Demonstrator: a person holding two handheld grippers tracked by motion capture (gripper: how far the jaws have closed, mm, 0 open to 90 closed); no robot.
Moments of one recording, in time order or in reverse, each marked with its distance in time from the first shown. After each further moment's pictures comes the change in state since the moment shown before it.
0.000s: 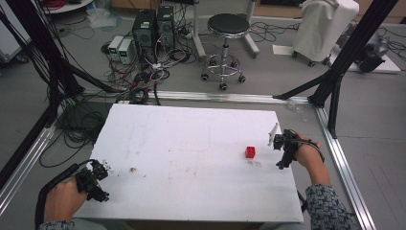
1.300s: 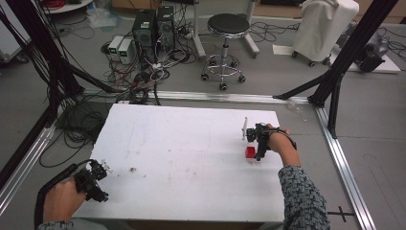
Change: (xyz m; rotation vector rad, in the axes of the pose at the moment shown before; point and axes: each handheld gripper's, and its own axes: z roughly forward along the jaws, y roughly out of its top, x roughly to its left) left arm 0.002 -0.002 -0.001 0.002 -0.010 -0.006; right arm -0.029 0.089 0.039 0.043 0.090 -0.173
